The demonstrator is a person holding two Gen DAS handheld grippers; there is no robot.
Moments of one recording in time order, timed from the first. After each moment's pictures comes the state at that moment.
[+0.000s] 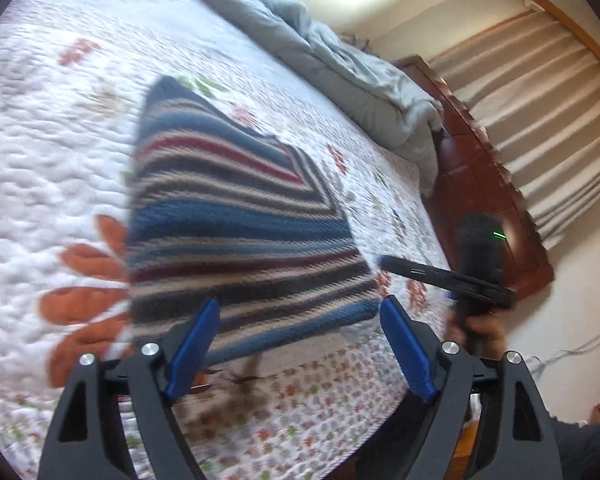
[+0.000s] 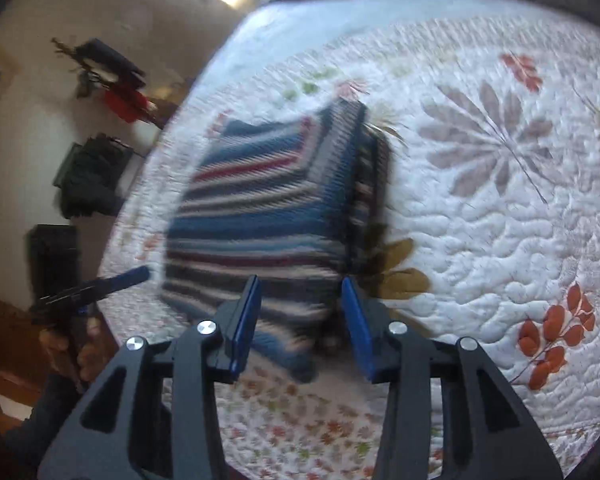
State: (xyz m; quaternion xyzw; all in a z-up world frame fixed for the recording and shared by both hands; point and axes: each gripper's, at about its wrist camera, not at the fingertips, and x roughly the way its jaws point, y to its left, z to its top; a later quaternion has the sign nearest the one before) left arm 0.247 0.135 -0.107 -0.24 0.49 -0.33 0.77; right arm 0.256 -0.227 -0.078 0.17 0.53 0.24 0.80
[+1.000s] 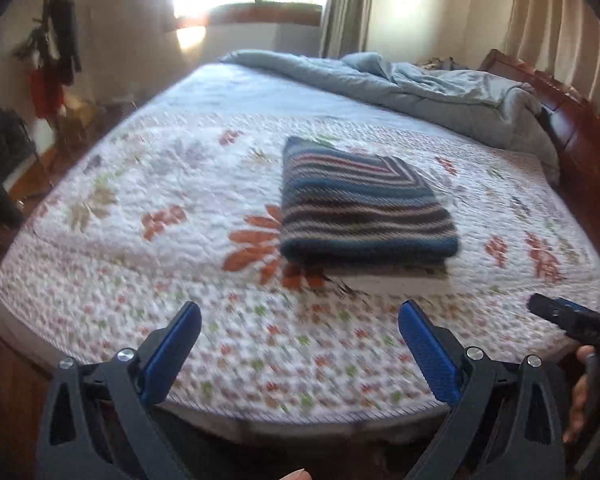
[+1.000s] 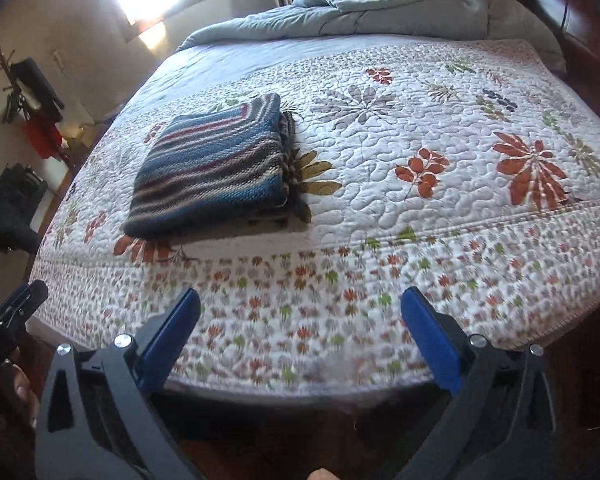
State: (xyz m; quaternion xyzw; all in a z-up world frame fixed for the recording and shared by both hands) left arm 0.054 0.109 -0.028 -0.04 0.43 -0.07 0.90; right arm 0.048 -0.203 -0.036 0.11 0.48 0.00 0.87
